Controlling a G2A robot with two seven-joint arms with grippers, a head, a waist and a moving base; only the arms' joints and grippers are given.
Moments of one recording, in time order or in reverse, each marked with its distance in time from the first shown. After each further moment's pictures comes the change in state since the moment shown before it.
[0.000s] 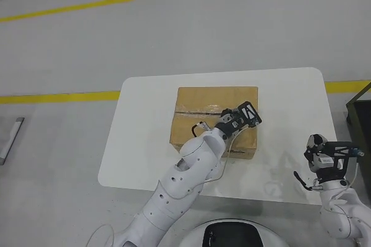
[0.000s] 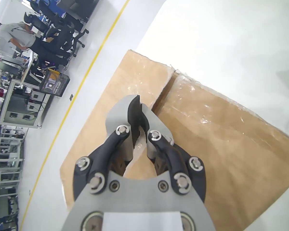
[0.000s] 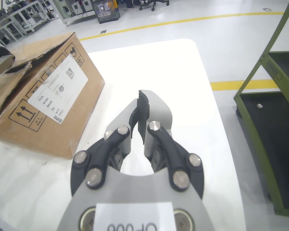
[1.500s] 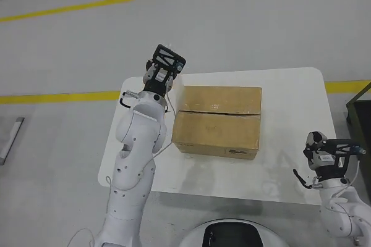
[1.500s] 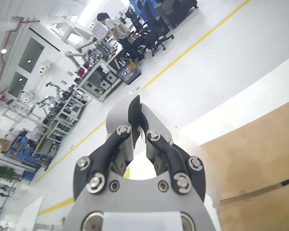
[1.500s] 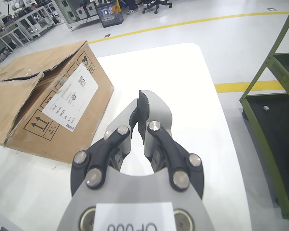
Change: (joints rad) left arm -0.011 0.052 -0.455 -0.241 0.181 0.041 0.029; right arm 0.009 -0.010 0.002 -0.025 0.025 -0.012 0.015
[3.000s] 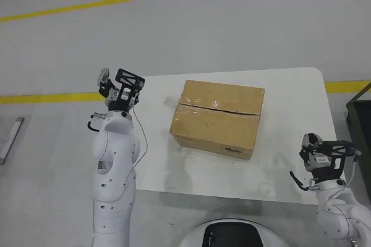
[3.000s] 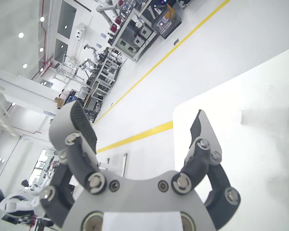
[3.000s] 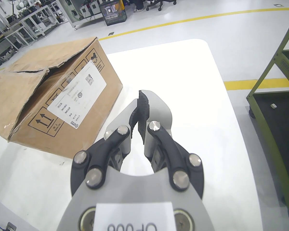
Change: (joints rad) left arm 0.155 0.053 -0.168 -0.031 0.211 0.006 -0.053; right arm -0.009 -0.008 -0.015 -0.013 -0.003 -0.005 0.005
